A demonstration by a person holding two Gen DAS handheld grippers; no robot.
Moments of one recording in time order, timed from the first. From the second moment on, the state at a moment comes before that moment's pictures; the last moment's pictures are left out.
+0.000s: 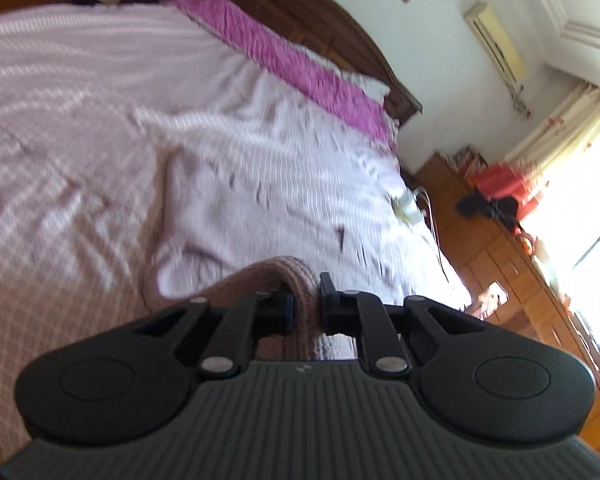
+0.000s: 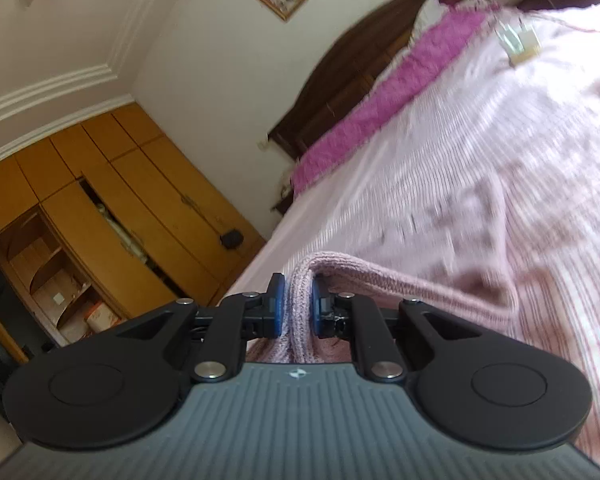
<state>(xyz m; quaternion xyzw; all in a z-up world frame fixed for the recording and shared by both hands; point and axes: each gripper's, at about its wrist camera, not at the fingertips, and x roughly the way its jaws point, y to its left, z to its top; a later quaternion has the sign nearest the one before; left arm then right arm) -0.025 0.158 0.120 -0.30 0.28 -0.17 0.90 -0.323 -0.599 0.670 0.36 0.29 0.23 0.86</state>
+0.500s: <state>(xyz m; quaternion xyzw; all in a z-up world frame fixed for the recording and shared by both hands) 0.091 0.132 0.142 -0.25 0.26 -0.11 0.93 -0.215 -0.604 0.645 0.40 0.25 0.11 0.88</state>
